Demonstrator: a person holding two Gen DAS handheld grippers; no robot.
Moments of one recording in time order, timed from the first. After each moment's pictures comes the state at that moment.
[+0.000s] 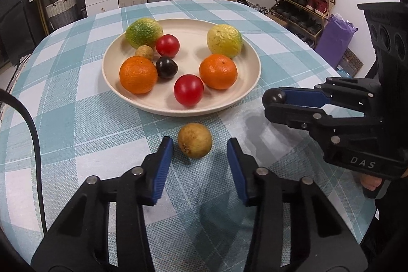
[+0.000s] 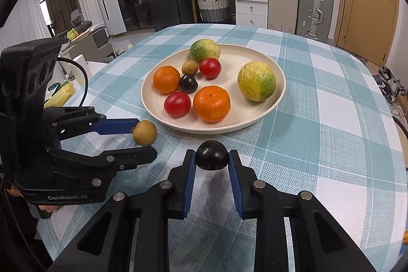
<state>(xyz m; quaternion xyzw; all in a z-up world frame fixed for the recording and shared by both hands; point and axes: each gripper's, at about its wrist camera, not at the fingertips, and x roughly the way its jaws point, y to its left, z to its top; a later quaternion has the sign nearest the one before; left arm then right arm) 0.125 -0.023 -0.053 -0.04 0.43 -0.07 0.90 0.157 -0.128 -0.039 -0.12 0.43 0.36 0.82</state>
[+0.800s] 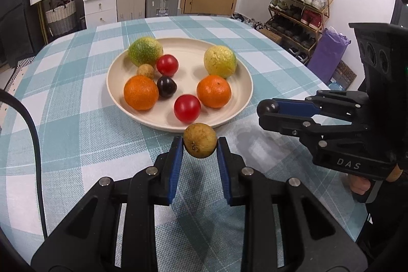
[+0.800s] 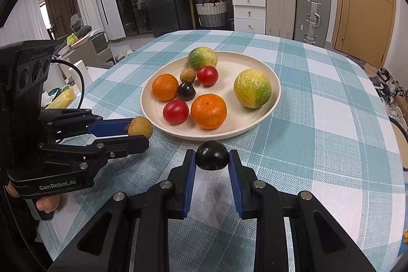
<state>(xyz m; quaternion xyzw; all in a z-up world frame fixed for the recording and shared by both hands) 0.117 -0.015 -0.034 -0.06 0.39 -0.08 0.92 0.159 -0.132 -0.032 -0.11 0.42 0.36 0.83</state>
